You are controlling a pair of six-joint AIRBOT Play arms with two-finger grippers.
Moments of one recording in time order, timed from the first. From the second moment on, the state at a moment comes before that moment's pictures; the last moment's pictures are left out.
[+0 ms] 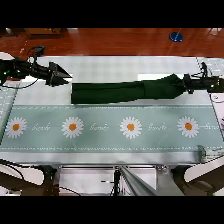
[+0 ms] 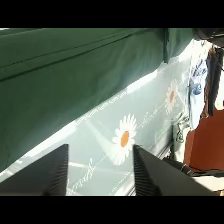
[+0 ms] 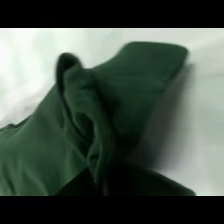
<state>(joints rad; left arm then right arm) 0.21 -1.73 1.49 0.58 -1.51 -1.19 -0.47 -1.88 1.43 -0.62 1.20 1.07</state>
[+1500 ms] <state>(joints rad) -0.64 -1.86 1.49 0.17 -0.94 -1.29 -0.47 -1.20 1.46 -0.95 1.57 1.31</state>
